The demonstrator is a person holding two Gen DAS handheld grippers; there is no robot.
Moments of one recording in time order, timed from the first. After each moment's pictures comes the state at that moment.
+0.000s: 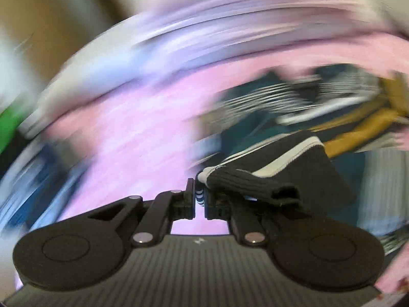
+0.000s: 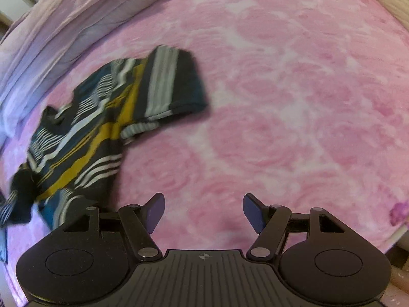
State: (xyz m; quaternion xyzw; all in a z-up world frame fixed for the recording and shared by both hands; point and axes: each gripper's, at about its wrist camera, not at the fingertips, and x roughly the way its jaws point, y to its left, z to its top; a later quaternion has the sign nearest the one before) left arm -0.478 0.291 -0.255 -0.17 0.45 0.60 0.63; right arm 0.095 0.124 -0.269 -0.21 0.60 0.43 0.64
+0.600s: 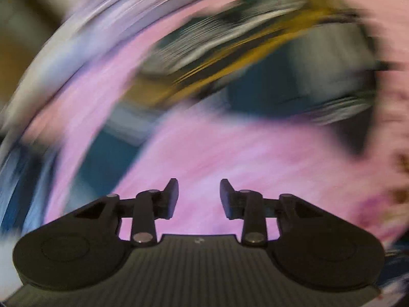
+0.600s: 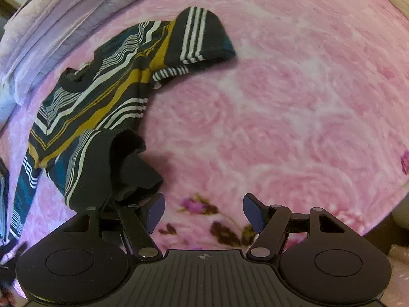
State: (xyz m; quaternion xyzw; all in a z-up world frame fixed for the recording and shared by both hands) left arm -0.428 0.181 -0.304 -0.09 0.55 0.40 0.73; right arm 0.018 0.076 -0.262 -0.22 0.61 0.42 0.63
